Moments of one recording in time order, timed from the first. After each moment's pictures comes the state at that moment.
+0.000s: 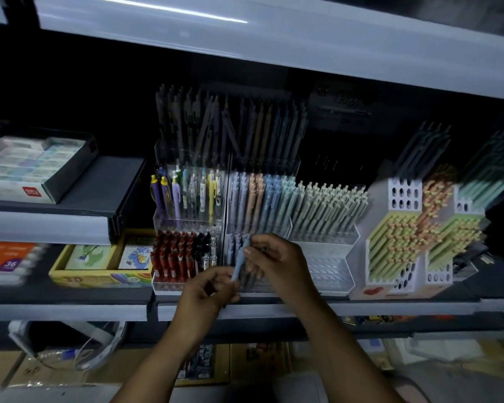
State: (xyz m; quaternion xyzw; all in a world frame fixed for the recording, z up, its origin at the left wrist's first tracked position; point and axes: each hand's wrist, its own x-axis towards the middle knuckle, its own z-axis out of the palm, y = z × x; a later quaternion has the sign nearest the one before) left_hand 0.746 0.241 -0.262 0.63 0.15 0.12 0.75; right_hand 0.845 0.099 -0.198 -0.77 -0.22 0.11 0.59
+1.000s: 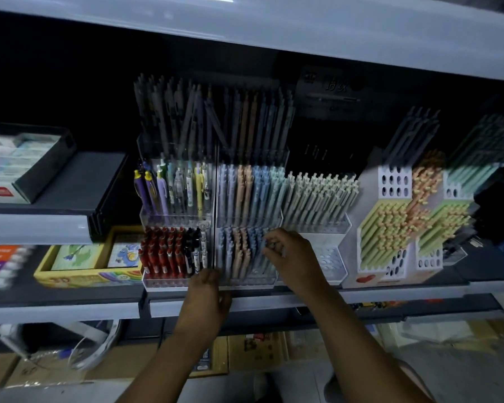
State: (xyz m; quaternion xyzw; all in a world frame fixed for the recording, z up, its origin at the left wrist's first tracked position) left_hand 0.760 0.232 -0.302 0.93 0.13 0.04 0.33; right_hand 0.885 0.059 -0.229 -0.90 -0.27 -0.01 0.35
